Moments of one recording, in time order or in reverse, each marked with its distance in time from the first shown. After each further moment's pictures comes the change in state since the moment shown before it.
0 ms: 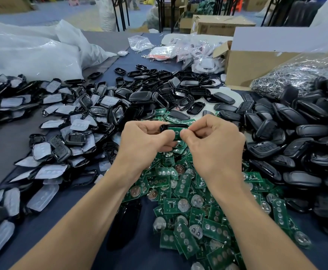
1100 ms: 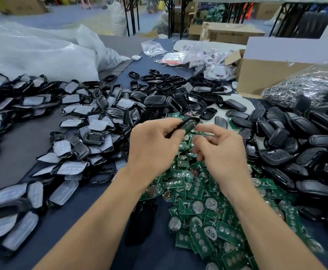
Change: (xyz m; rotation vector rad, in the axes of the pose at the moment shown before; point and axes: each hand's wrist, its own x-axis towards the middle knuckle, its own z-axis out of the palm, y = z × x) left_hand -0.005 0.008 -0.009 0.568 0.149 0.426; right_hand -0.002 0.003 0.006 0.274 -0.259 0.125
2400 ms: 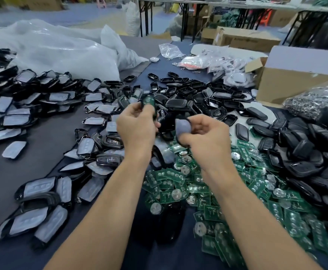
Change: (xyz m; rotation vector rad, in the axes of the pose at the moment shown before) left_hand 0.040 -0.049 -0.034 -0.590 0.492 -0.612; right_hand 0.014 -0.039 0.073 0.102 -0.039 -0.021
